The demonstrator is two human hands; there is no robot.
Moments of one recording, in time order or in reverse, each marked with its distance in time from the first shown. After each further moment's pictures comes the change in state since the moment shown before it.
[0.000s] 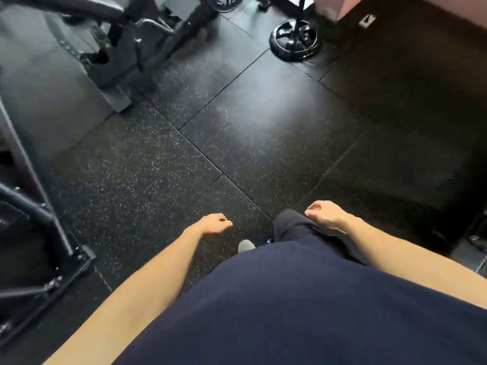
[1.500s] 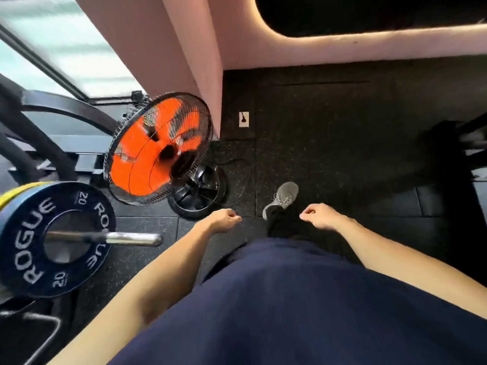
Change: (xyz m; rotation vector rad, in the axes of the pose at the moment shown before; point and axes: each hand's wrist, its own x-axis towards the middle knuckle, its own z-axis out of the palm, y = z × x) left_hand 0.530 0.759 -0.743 0.601 -0.104 0.422; right_hand 0.551 0.046 -0.768 0.742 0.266 0.506
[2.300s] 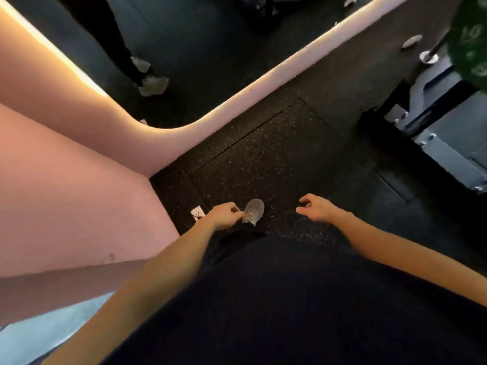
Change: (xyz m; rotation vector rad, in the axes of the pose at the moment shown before) left_hand 0.294 0.353 -0.312 0.443 -0.114 0.261; right_hand 0.202 -0.050 -0.327 0.482 0.214 0.186
